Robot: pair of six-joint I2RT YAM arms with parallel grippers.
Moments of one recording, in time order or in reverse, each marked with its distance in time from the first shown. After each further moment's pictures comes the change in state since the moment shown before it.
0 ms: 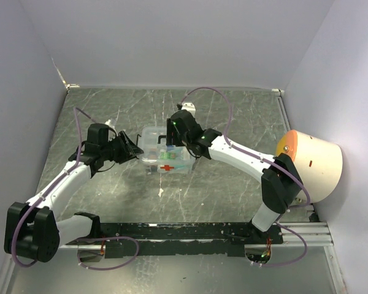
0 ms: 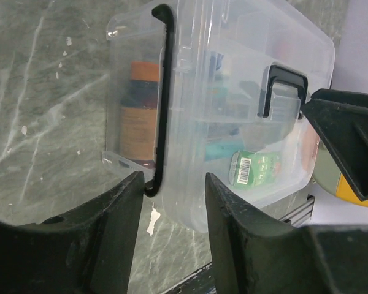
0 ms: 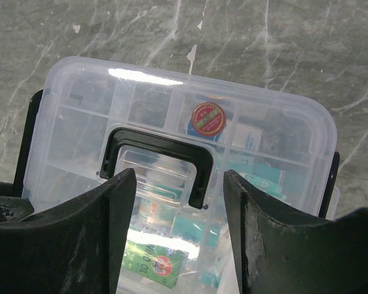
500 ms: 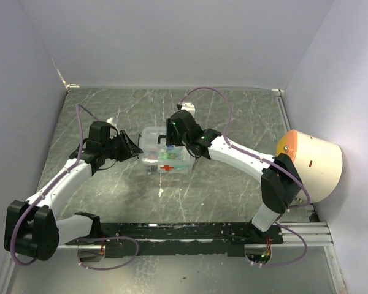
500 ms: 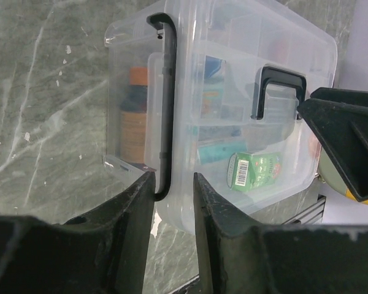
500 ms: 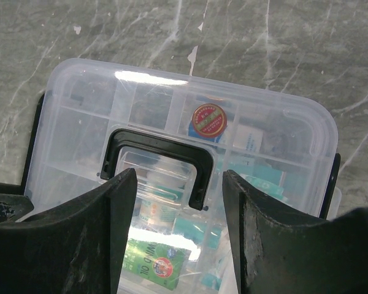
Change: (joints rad) left arm -0.022 0.024 0.040 -0.039 -0.040 0.036; right arm 0.003 0.002 0.000 0.006 0.003 -0.002
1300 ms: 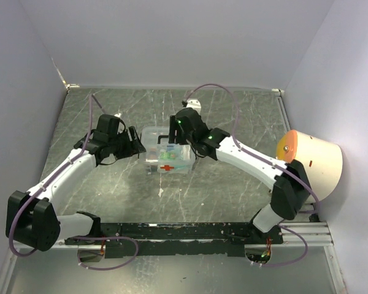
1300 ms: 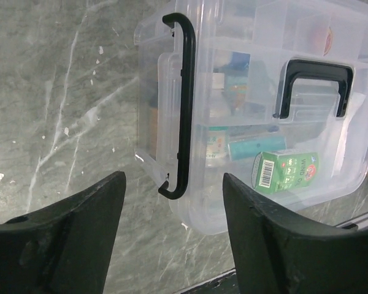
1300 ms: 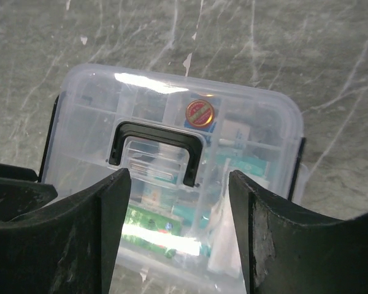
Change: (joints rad) left arm -0.086 0.070 0.154 -0.198 -0.161 0.115; right arm 0.002 -0.065 0.014 -0.059 0.024 -0.006
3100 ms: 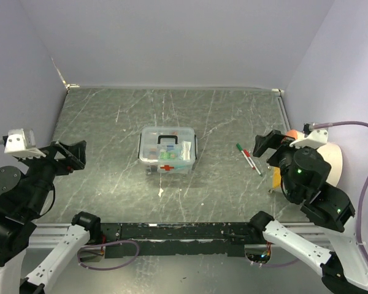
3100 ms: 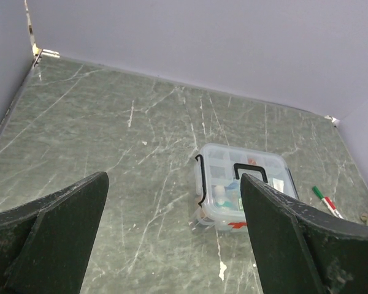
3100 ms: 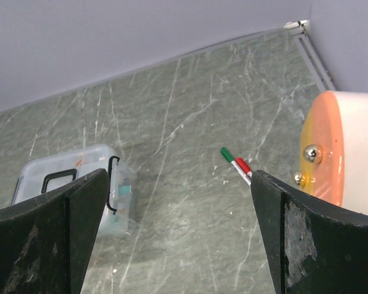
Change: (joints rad) left arm -0.003 -0.743 0.399 -0.381 -0.430 0.261; right arm -0.100 -0.994 -0.084 -0.496 0.439 -0.107
